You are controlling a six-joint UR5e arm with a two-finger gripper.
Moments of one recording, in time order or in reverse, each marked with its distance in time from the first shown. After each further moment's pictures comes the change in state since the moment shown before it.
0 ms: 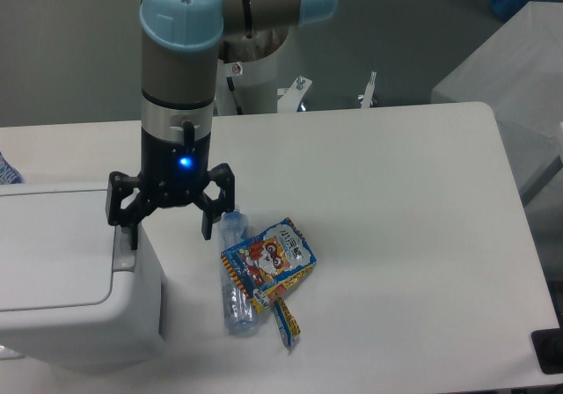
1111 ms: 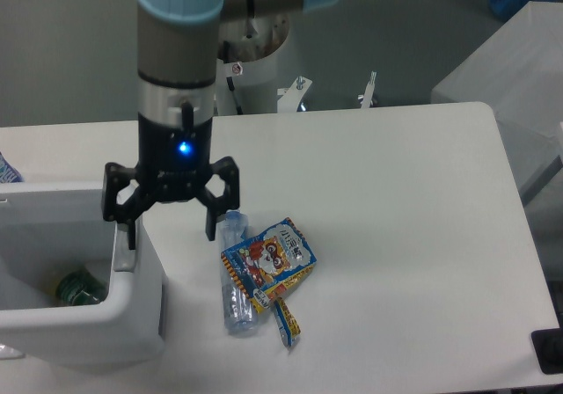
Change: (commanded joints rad) arm 0.077 0.006 0.166 -0.003 0.025 0.187
